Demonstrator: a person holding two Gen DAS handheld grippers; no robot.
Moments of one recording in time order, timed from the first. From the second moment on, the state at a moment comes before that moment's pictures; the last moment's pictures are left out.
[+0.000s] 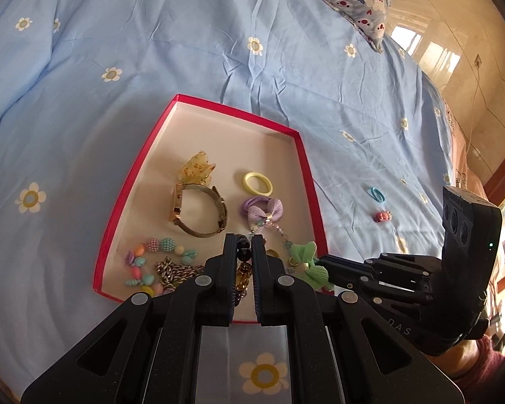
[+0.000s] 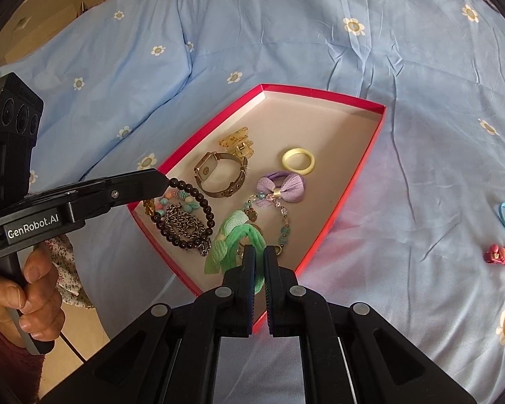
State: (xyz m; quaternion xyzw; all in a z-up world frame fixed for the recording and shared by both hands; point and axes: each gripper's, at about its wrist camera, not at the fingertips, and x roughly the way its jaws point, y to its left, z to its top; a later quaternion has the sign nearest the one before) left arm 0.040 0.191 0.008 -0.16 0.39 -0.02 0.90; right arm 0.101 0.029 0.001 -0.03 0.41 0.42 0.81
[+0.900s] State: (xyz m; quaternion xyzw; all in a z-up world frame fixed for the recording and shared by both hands) left arm 0.038 0.230 -0.042 -0.19 0.43 0.03 0.88; right arm 0.111 0.066 -0.022 -0.09 0.42 0.40 0.81
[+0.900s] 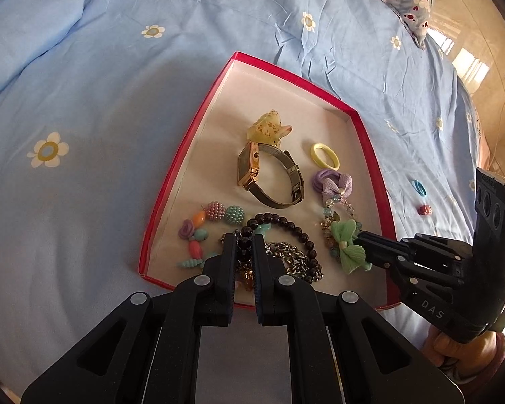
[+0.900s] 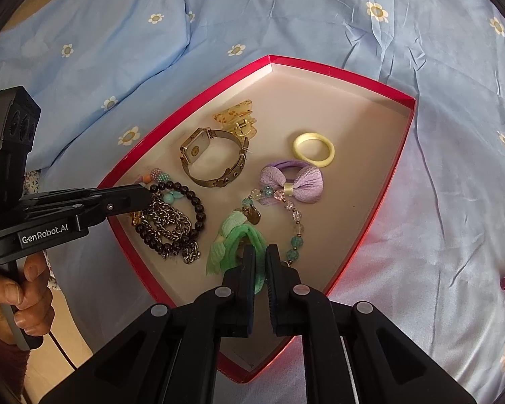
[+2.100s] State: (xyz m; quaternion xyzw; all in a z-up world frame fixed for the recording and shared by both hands) left arm 0.035 0.226 -0.033 -0.17 0.43 0.04 0.88; right arm 0.108 0.060 -0.019 -0.07 0.42 0.41 0.81
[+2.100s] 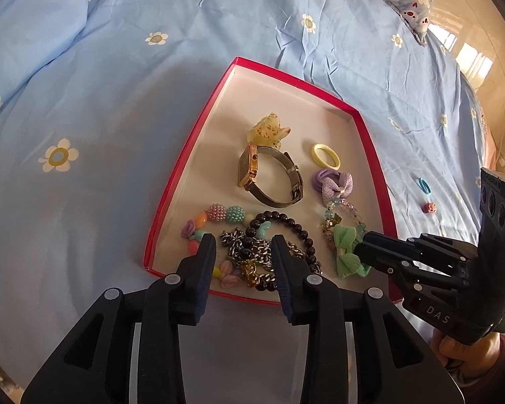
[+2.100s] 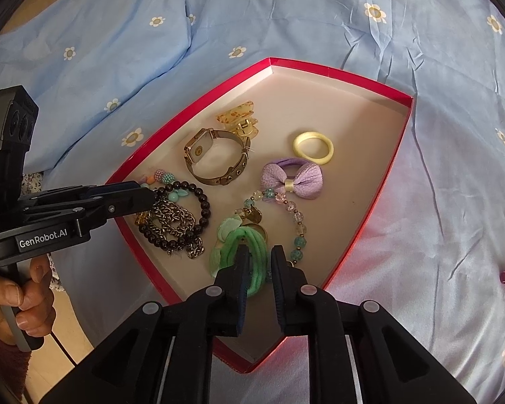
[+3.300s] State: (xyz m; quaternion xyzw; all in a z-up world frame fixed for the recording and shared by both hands) left arm -0.034 0.203 -0.019 -0.20 0.39 0.09 0.89; right arm 0.074 -0.017 0.011 0.09 0.34 0.44 0.83
